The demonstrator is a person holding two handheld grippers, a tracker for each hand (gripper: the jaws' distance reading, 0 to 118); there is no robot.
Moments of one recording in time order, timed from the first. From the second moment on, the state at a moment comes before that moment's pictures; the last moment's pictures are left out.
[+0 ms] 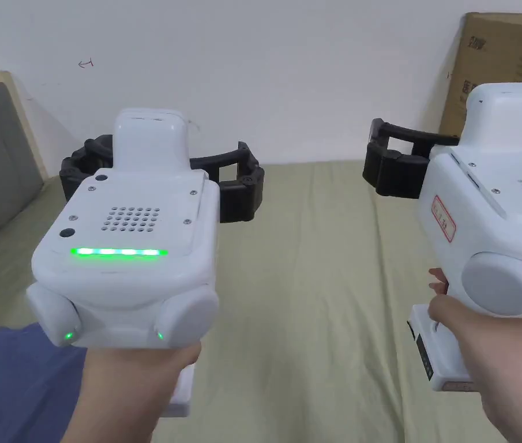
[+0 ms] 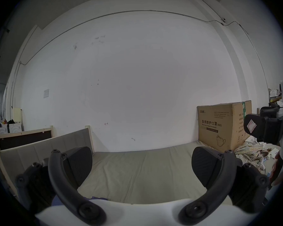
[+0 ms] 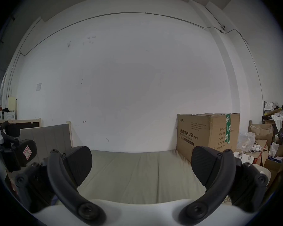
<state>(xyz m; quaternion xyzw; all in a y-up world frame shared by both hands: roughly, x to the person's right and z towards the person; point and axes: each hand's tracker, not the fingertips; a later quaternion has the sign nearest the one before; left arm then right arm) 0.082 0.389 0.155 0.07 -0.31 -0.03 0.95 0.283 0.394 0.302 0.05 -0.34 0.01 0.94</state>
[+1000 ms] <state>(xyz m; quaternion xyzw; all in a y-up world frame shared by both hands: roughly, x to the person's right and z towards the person) 0.075 0.390 0.149 0.05 -0.29 -0.01 0.96 0.277 0.395 0.308 0.07 -0.36 0.02 0.93</state>
